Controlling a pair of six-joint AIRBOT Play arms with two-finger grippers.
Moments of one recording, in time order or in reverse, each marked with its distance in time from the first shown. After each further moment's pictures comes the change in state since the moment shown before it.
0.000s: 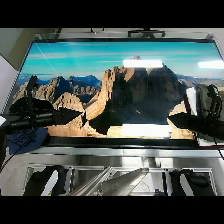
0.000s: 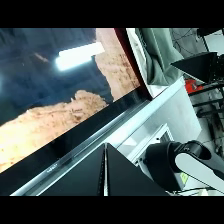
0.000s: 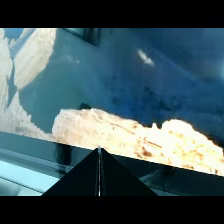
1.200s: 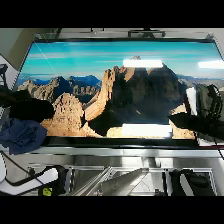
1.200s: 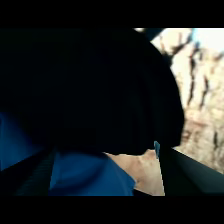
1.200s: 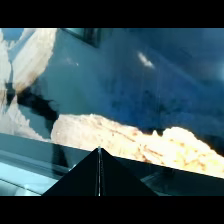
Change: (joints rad) left arm 0.326 -0.625 0.545 1.168 0.130 -0.345; right arm 0.000 0.000 0.000 0.001 -0.010 0.000
